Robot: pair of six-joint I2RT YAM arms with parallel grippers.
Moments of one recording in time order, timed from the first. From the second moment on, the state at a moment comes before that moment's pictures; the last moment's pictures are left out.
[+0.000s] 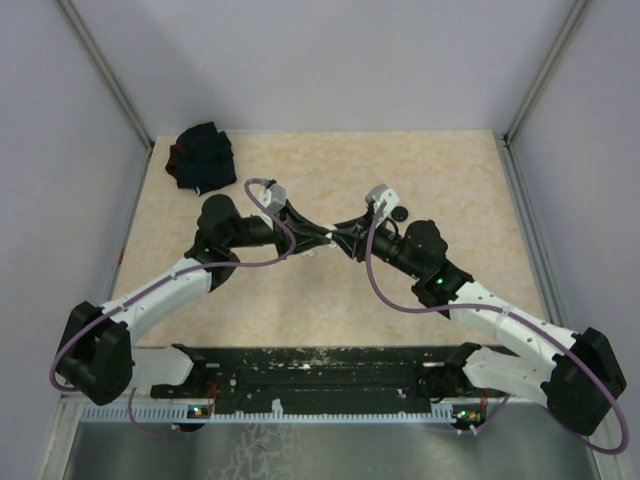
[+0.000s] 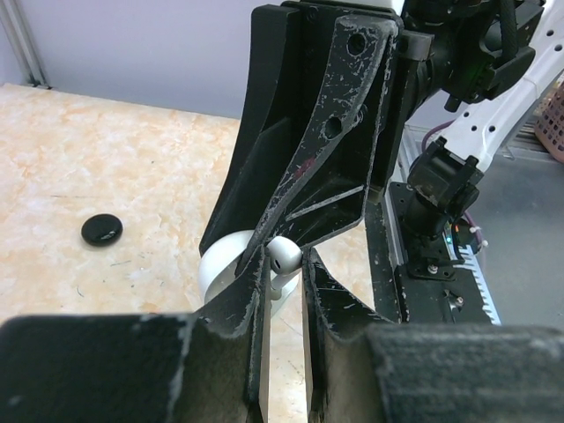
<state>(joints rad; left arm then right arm) -0.57 1.27 0.77 0.65 0.92 -0.22 0.72 1.03 0.65 0.40 -0.23 0.15</state>
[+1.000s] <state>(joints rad) -0.59 1.27 0.80 0.46 0.88 -0.10 0.72 1.03 0.63 0.39 -0.22 0.15</state>
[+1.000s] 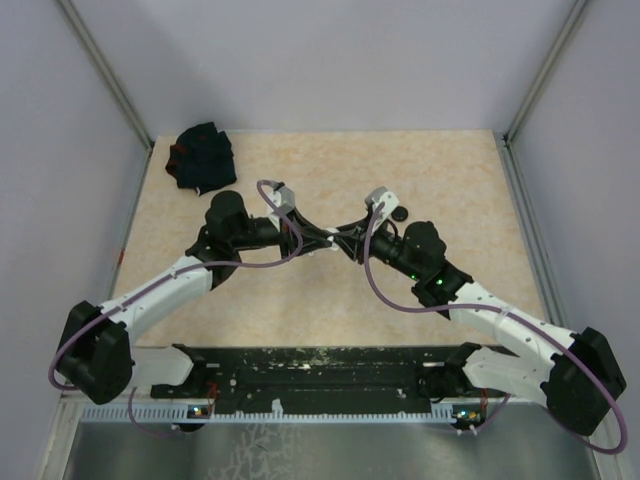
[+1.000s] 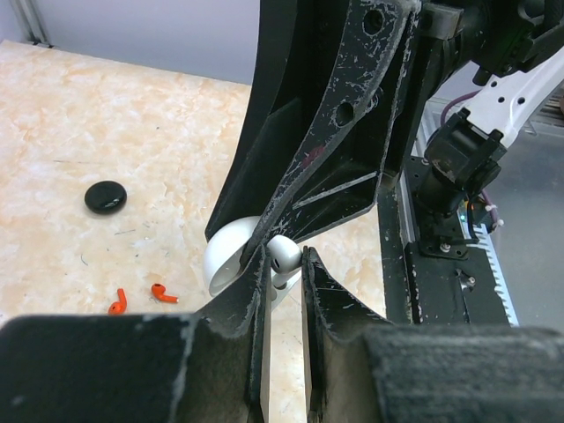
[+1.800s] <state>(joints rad) -0.59 1.28 0.80 0.43 0.84 -0.12 0.72 1.03 0.63 0.38 -0.20 0.16</state>
